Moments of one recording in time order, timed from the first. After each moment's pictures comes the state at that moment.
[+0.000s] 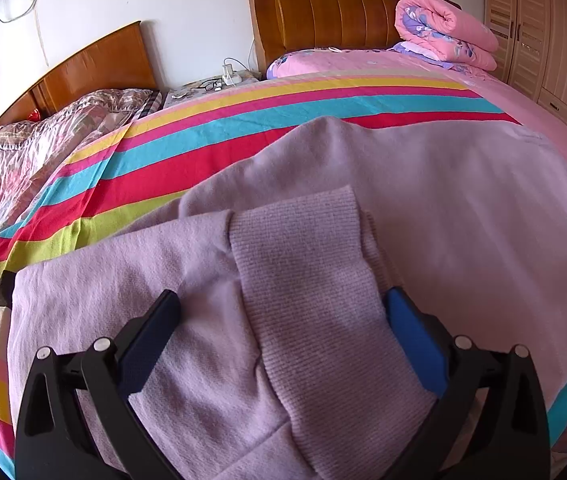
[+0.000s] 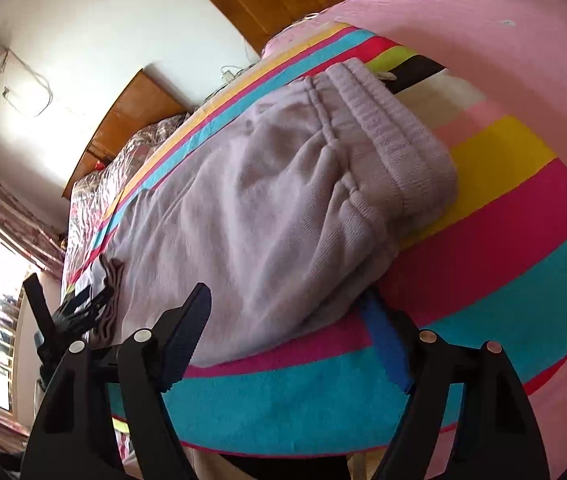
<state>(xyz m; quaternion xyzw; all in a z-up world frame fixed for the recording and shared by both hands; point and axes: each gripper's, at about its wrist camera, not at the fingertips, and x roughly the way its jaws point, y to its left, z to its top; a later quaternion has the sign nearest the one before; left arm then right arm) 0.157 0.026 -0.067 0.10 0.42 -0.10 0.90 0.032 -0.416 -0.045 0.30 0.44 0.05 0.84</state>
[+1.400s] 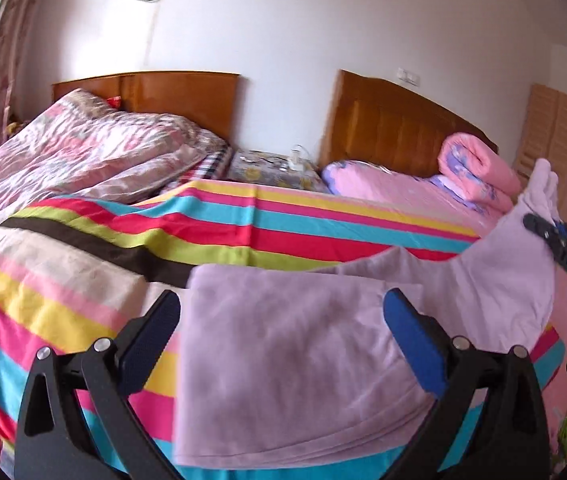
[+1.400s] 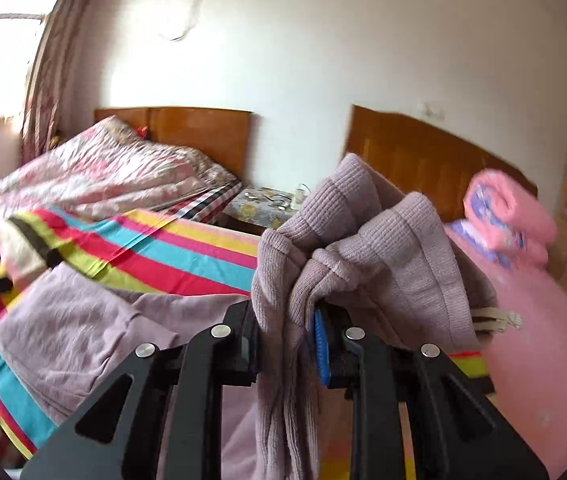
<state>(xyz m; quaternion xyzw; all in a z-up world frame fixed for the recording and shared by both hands) 0.043 0.218 0.025 -0.10 0.27 -0.01 0.96 0.071 -0.127 0.092 -0.15 0.20 0.10 0.96</state>
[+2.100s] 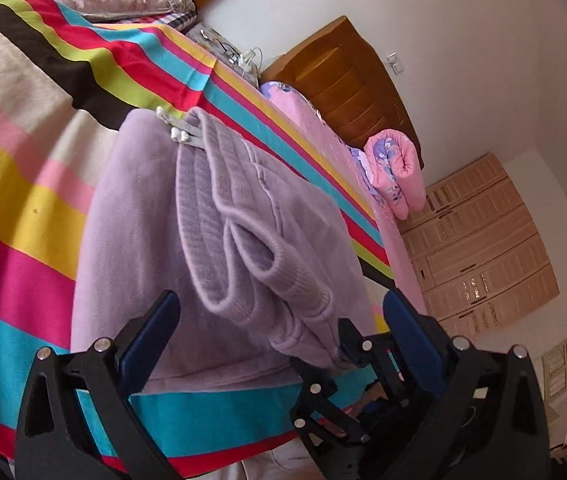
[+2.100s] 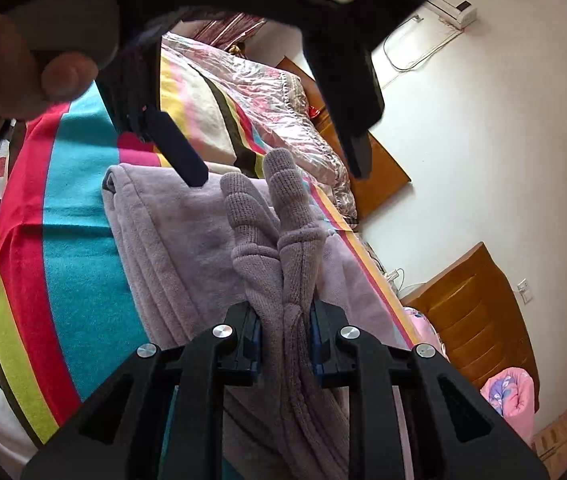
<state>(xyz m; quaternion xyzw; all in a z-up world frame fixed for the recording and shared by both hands) 0.072 0.237 -0.027 -0.34 0.43 -0.22 0.81 -0.030 0.072 -0.030 -0.43 0.12 0.25 0.86</state>
